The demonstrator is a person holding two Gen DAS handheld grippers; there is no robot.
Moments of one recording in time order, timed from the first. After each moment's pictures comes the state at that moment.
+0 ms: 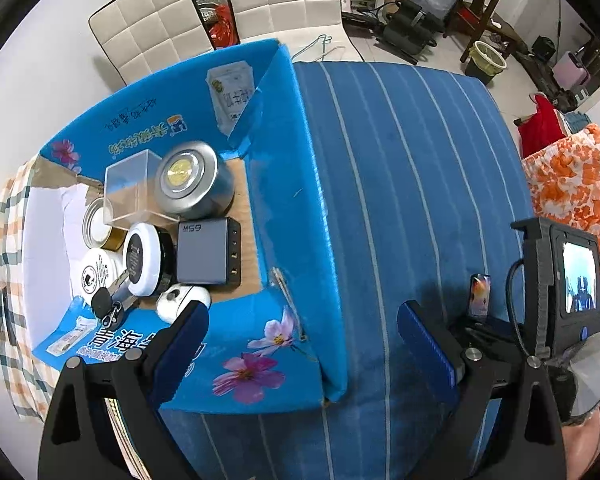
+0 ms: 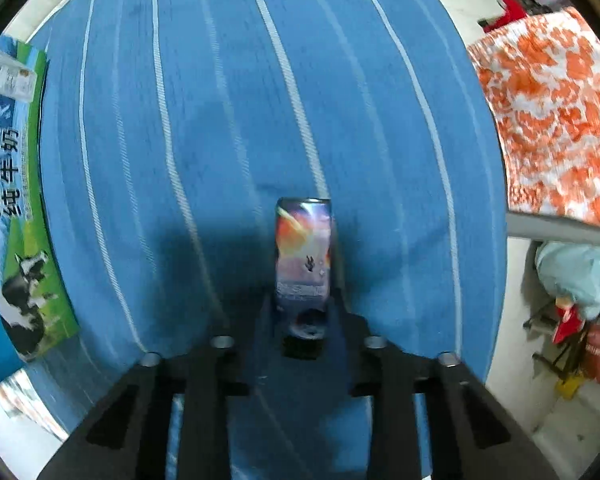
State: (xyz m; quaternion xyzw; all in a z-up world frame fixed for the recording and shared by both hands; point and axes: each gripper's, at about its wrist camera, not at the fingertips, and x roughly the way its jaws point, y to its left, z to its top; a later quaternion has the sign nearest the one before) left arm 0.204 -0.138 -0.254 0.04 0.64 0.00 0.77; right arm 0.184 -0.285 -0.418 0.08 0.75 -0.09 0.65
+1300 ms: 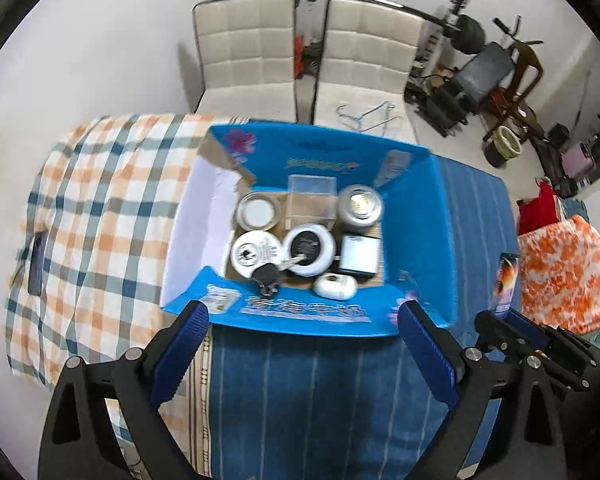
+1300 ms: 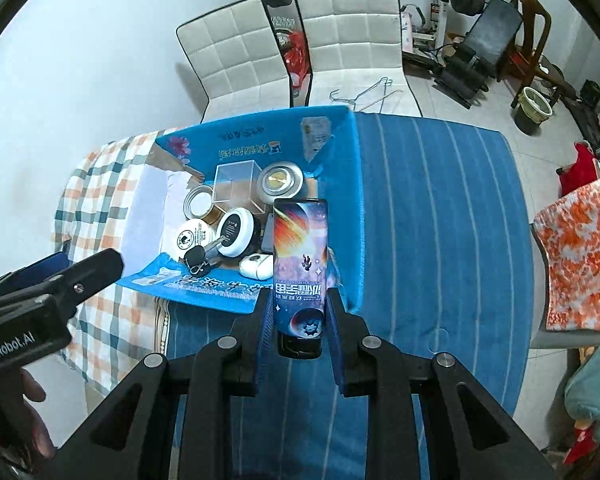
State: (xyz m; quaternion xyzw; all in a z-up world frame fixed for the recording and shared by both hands) left arm 0.139 0.053 -0.136 -0.07 0.58 0.05 0.81; right arm 0.148 -0.108 -0.170 0.04 0.59 0.11 0.80
